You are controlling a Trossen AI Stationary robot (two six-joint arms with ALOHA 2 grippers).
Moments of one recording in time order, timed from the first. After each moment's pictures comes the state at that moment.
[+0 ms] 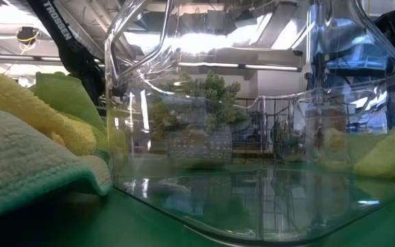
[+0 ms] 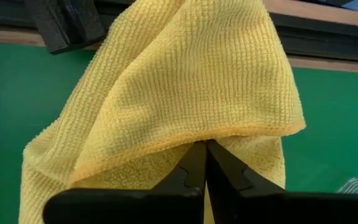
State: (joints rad) left arm 1.17 1.64 0.89 -0.45 0.10 -0.51; right arm 0.05 0.01 0.01 0.05 0.11 -0.03
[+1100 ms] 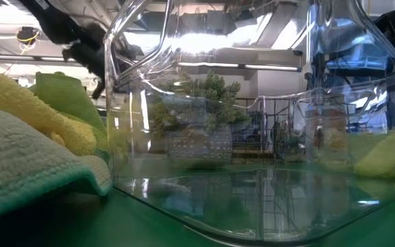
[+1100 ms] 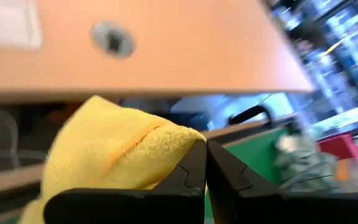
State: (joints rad) left arm 1.17 1.32 0.89 -0.06 0.40 -0.53; right arm 0.05 0.01 0.01 0.05 0.11 -0.03
